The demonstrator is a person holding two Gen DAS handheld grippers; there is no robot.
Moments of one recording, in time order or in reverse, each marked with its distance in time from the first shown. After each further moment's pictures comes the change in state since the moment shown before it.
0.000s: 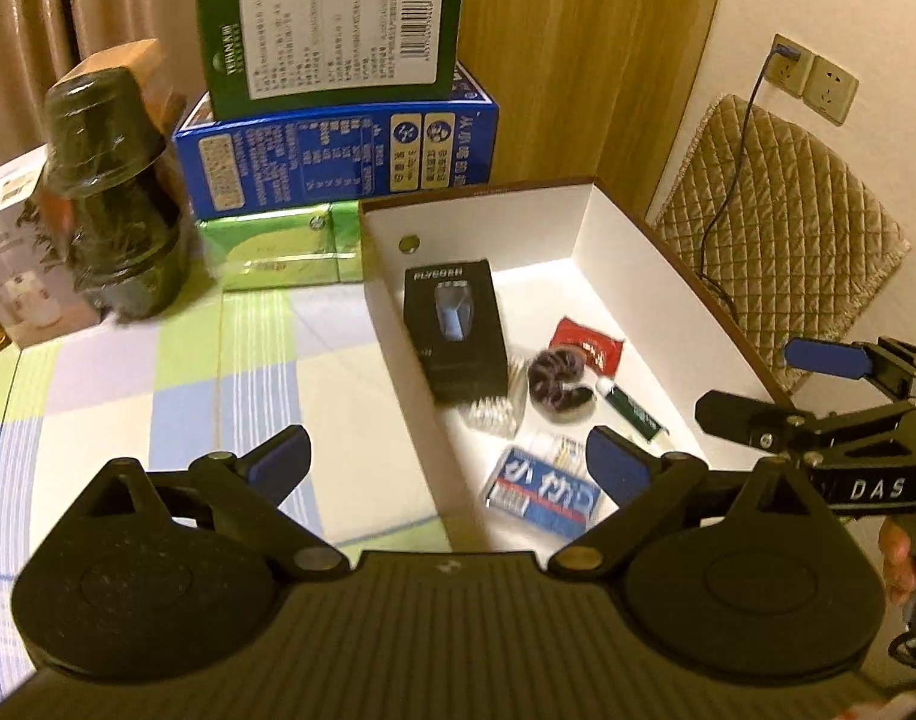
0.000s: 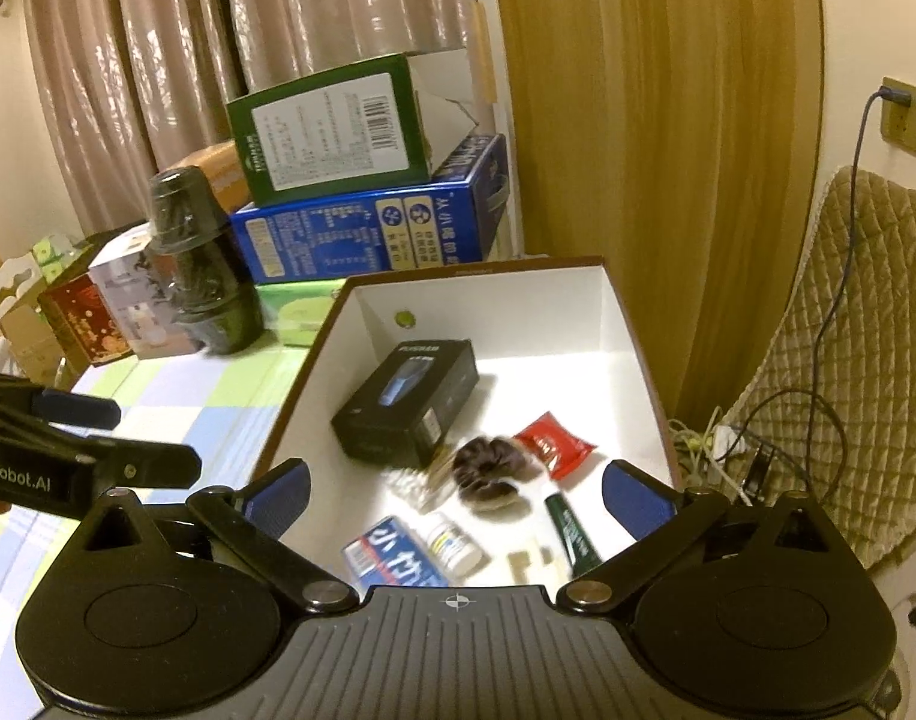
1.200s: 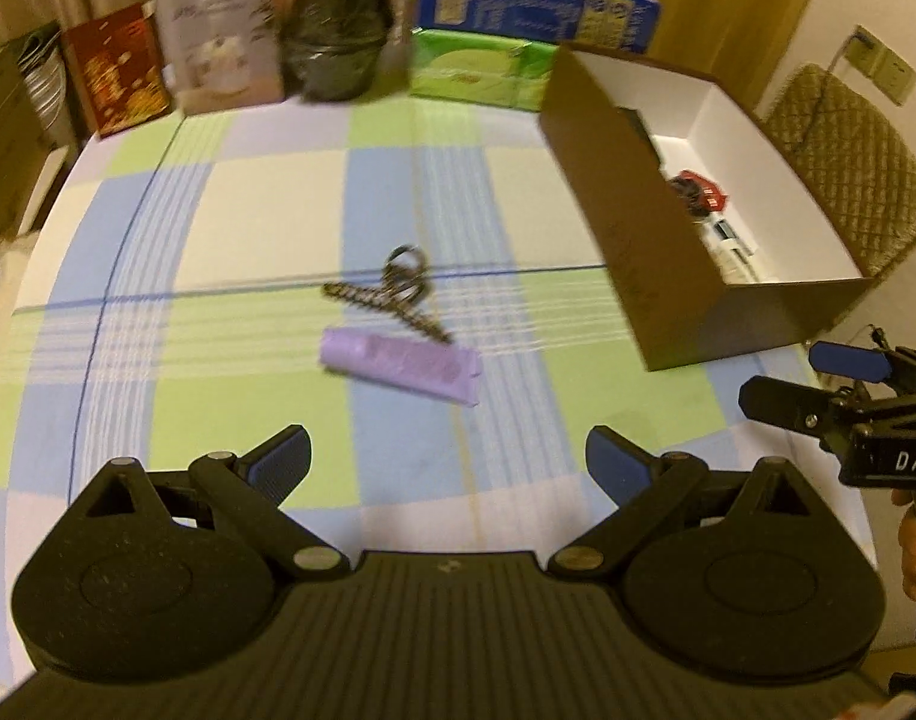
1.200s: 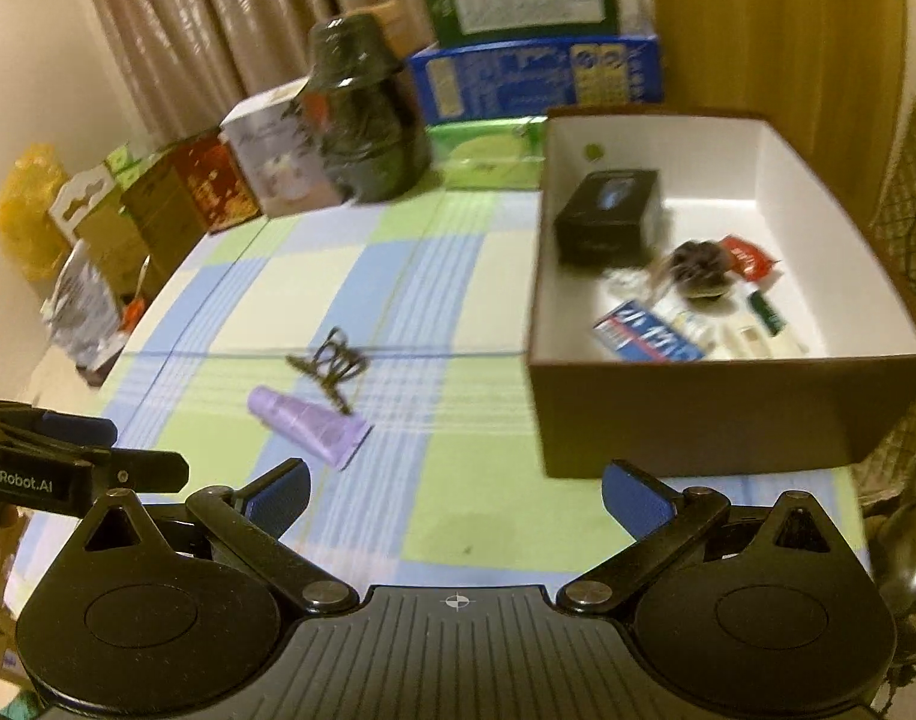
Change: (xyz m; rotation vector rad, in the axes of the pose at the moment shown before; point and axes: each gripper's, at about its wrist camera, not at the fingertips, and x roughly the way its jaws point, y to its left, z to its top) left arm -0.093 0.117 -0.164 -0.191 0.140 0.082; right arm -0.015 0.147 -0.104 -0.013 0.191 0.118
